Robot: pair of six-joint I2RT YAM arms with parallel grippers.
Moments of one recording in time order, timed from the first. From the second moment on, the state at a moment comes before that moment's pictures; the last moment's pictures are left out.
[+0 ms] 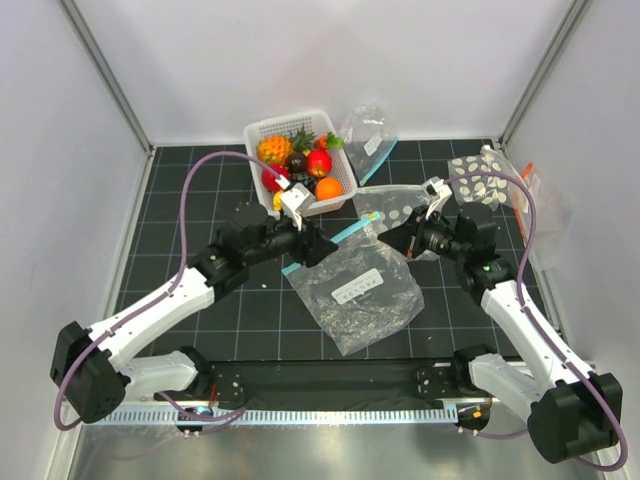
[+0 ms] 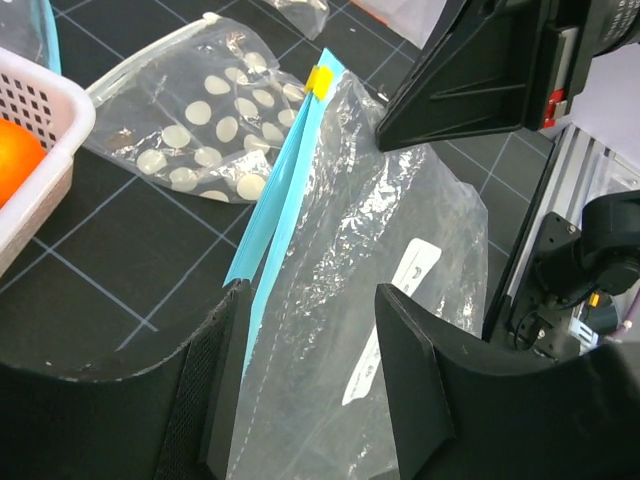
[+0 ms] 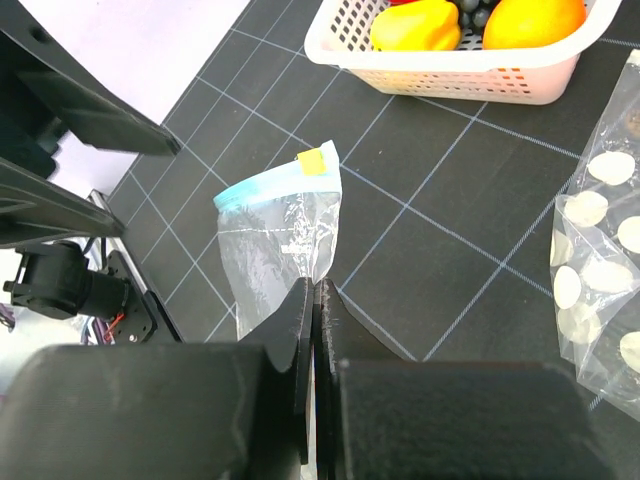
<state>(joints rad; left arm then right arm) -0.73 1.16 0.91 0.01 0.33 -0.19 0.23 0.95 0.69 -0.01 -0.68 0.36</state>
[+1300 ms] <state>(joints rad) -0.73 1.17 0.70 0.22 0.28 -0.23 0.24 1.00 0.74 -0.03 -0.67 0.35</state>
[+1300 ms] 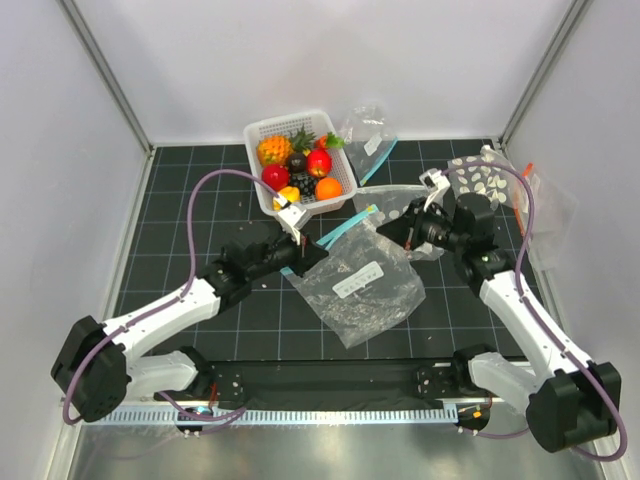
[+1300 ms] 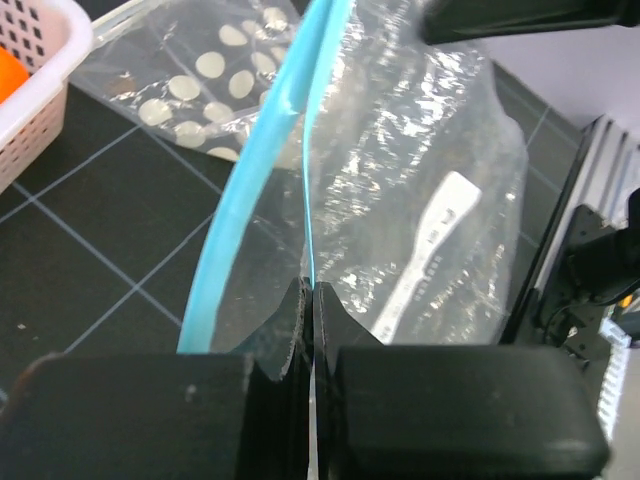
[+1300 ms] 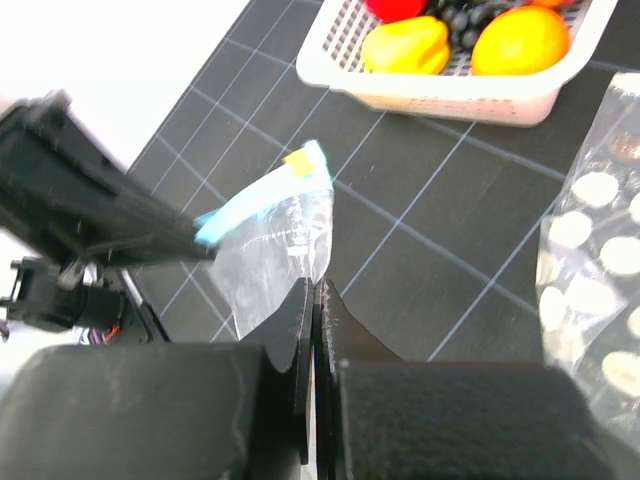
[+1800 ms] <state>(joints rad) -0.74 1.17 0.70 0.24 0.14 -0.37 0.35 1.14 1.04 -0.28 -0.35 0.38</state>
